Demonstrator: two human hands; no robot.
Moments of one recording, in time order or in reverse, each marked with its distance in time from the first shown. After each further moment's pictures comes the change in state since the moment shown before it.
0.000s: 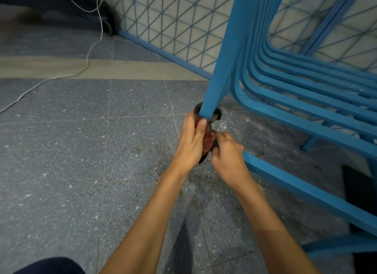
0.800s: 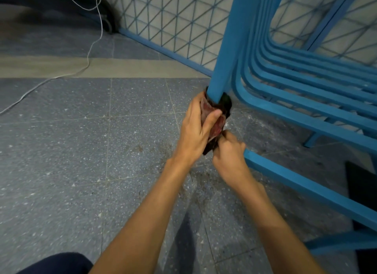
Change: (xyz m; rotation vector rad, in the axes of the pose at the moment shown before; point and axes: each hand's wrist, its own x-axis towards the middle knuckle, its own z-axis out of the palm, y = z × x) left_hand 0.016 0.012 0.001 0.129 0.070 0.174; right_hand -0.003 0.002 0.005 -0.118 0.013 -0.030
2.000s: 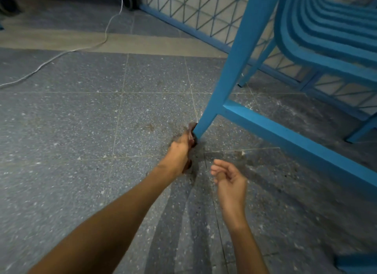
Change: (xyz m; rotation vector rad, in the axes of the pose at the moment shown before) left_hand -0.095 -0.135 -0.028 0.399 -0.180 -0.584; right_hand -0.063 0.035 0.139 1.098 0.117 0.504
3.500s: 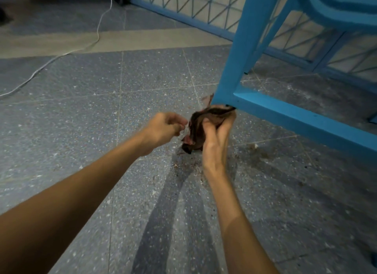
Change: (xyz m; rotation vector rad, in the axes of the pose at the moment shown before) left_hand 0.031 0.025 -0.078 -0.028 -0.185 -0.116; right_hand 0.047 -0.028 0.082 0.275 -0.069 -0.312
